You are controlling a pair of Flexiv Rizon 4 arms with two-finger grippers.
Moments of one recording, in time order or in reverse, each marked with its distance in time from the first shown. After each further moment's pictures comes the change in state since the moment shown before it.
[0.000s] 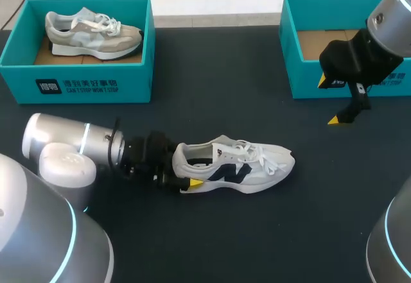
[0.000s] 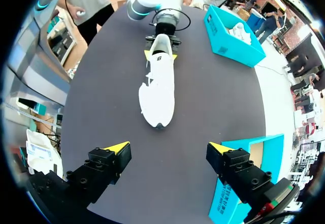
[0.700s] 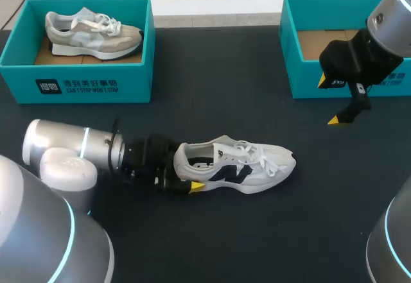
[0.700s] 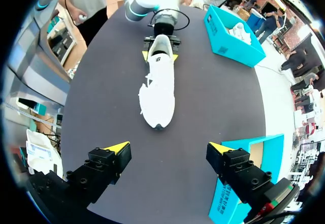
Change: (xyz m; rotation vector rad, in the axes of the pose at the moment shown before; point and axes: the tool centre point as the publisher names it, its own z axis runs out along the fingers) left arm 0.001 -0.002 0.002 0.032 -0.033 0.039; right arm 0.000 0.000 0.000 0.000 0.000 0.000
